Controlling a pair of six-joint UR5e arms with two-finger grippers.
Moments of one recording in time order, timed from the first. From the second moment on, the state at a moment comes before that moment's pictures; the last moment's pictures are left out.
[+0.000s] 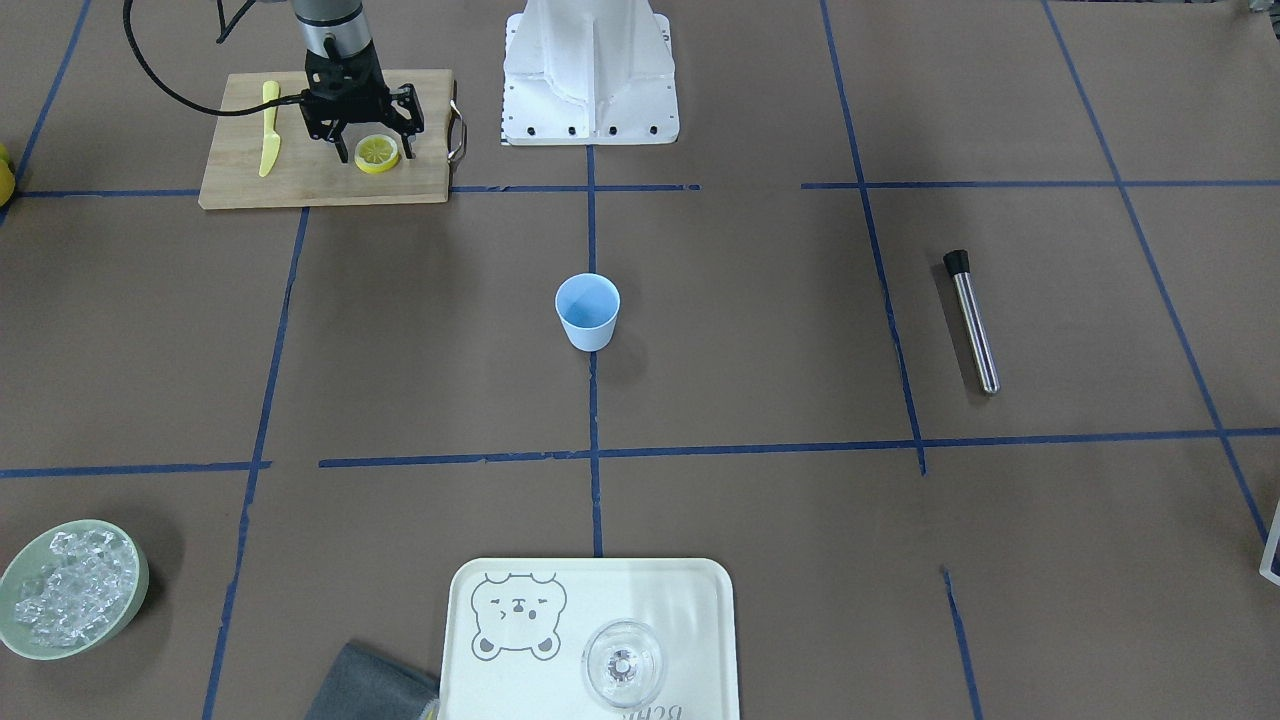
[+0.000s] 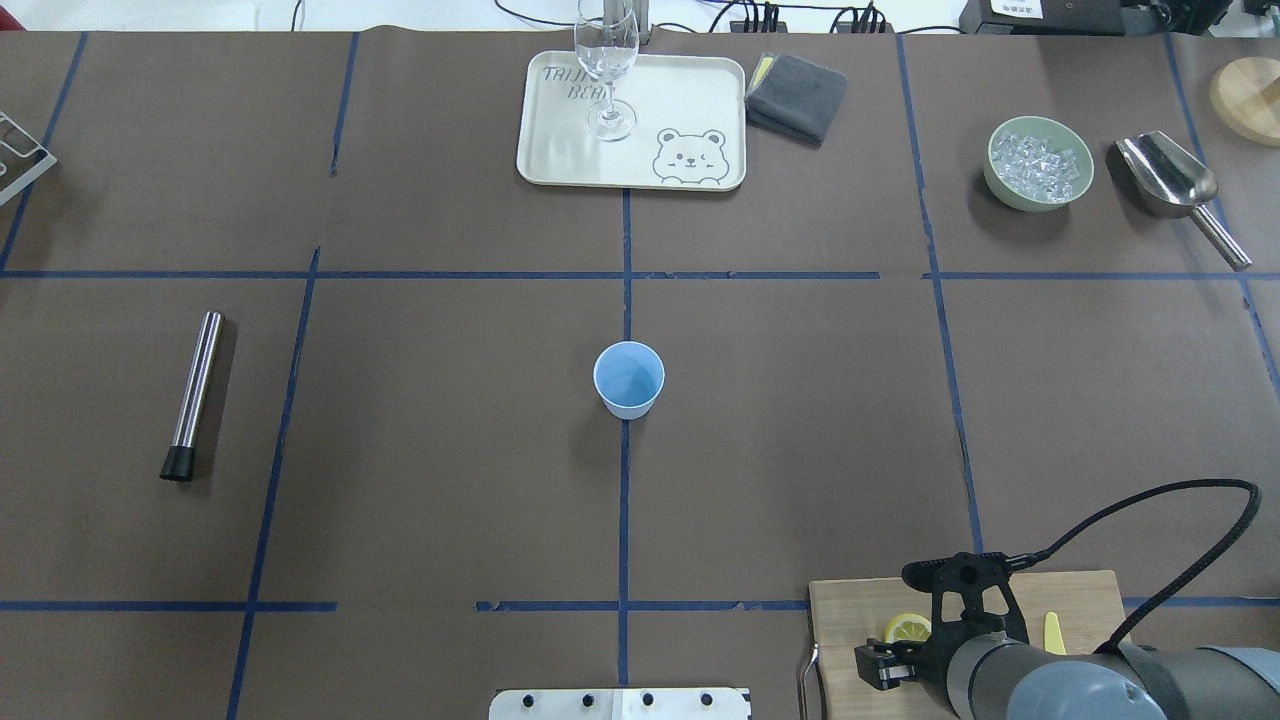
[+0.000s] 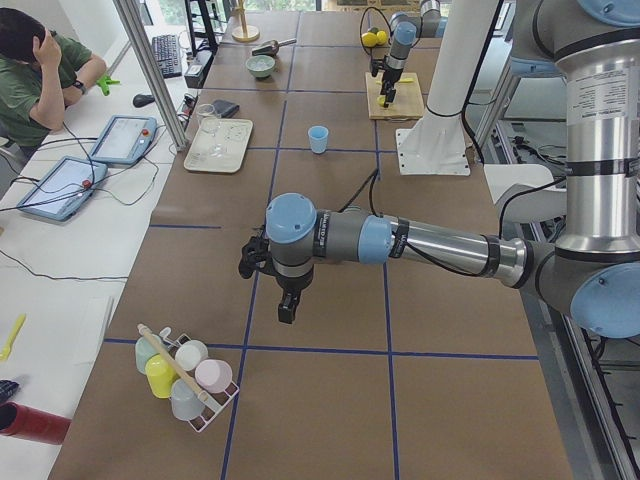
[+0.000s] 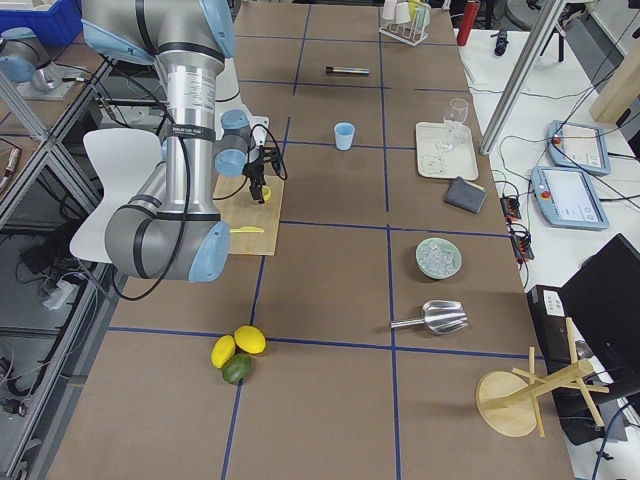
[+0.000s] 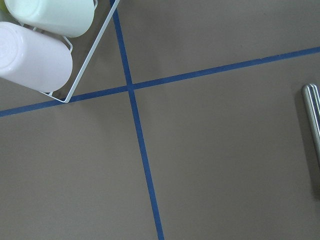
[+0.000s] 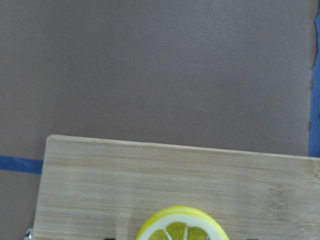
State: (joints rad) left arm -1.56 -1.46 -1.87 -1.47 -2.39 0.14; right arm -0.01 -1.68 2.18 -1.32 1.41 1.48
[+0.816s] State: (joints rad) left arm -1.56 -1.46 -1.87 -1.47 -2.39 0.14; right arm -0.02 -1.68 2.18 -1.32 1.41 1.47
